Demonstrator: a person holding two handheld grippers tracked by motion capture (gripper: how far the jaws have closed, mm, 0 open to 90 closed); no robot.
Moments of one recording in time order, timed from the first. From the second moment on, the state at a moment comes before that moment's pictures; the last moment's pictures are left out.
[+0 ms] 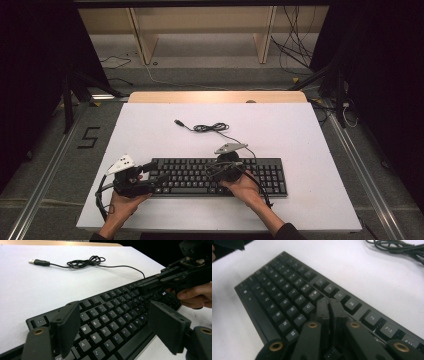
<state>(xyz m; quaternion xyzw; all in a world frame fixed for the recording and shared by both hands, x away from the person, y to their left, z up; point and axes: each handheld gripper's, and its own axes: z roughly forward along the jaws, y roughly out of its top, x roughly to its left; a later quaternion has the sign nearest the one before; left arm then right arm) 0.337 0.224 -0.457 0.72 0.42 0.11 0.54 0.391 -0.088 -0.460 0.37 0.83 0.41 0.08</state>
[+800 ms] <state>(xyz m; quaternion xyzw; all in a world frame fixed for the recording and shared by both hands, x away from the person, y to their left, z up) 0.337 0.223 -0.457 0.72 0.42 0.11 0.54 0.392 -0.080 -0.476 0.36 0.85 0.37 0.09</state>
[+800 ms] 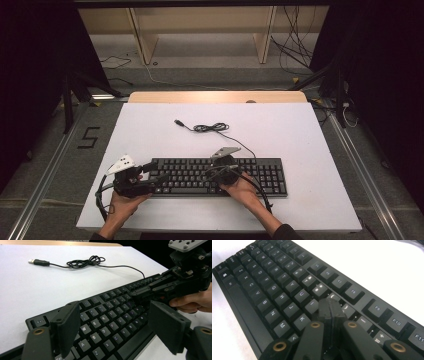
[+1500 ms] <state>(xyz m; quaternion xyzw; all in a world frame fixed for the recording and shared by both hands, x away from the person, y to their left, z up) 0.342 0.217 -0.461 0.73 0.42 0.10 0.52 0.376 -0.106 -0.453 0.37 0.80 0.46 0.07</state>
